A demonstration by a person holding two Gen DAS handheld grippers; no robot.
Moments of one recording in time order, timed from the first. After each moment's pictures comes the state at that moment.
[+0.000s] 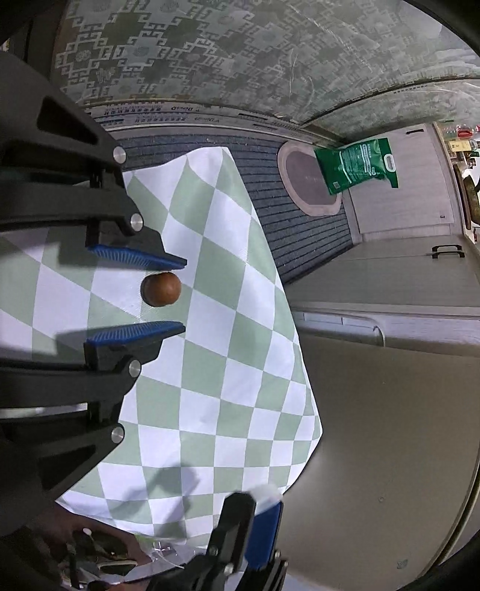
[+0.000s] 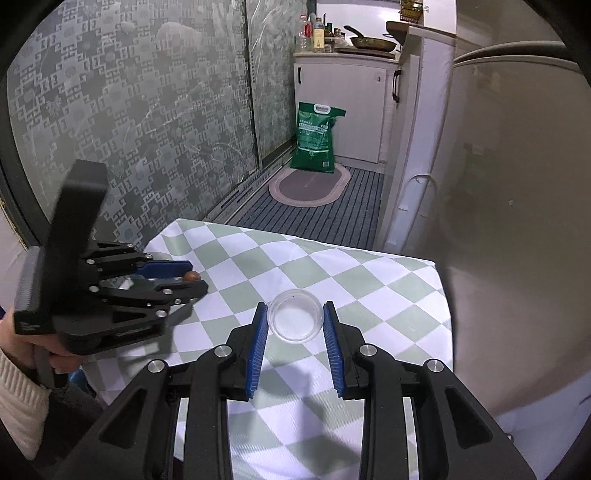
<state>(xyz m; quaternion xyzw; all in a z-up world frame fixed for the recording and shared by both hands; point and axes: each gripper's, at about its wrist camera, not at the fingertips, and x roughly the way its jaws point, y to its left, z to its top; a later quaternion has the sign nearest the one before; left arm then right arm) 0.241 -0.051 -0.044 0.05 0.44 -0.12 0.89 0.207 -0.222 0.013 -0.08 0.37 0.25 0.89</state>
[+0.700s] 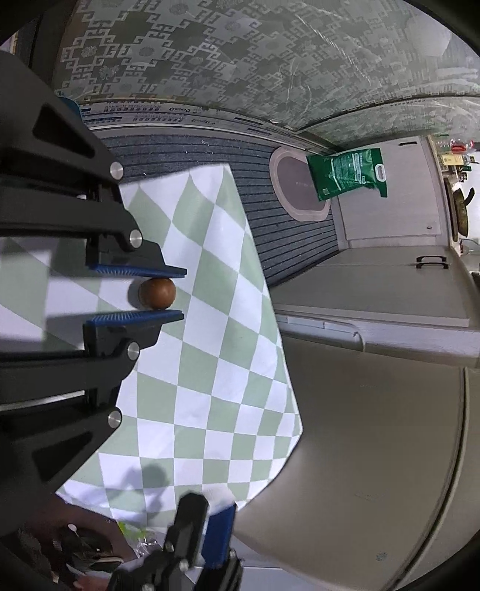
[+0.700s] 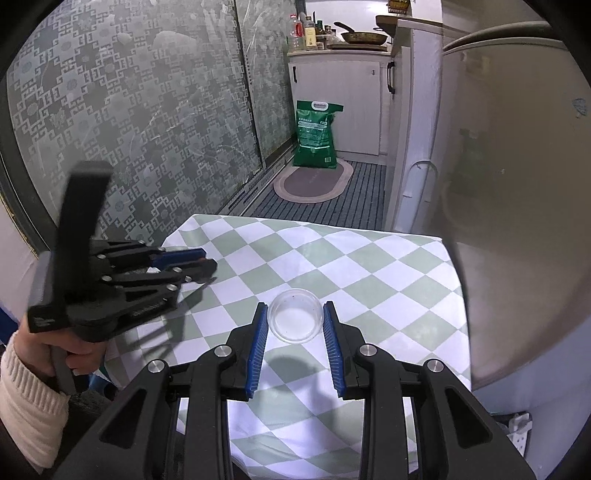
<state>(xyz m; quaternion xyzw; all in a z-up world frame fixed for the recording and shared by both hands) 0.224 -0.041 -0.026 0.03 0.41 -0.11 0.90 0.189 -0.220 0.009 -0.05 0.38 0.26 0.89</state>
